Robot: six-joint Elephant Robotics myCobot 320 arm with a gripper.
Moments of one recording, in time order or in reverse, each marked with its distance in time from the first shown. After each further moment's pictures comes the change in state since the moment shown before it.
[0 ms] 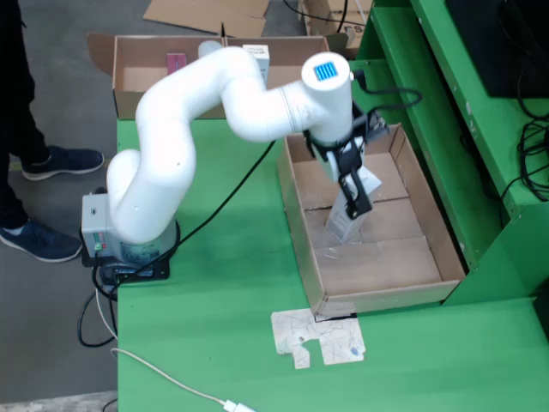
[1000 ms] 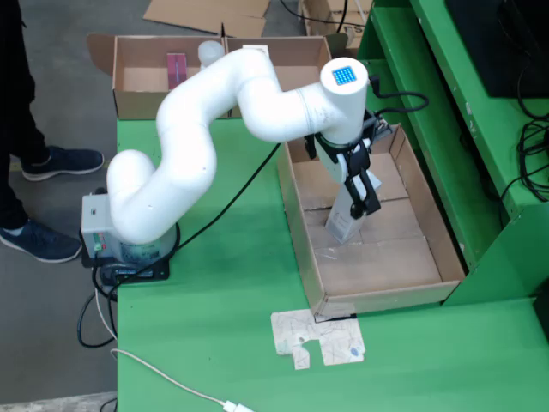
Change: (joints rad) arm 0.012 -0.186 0.275 -0.129 0.031 -0.077
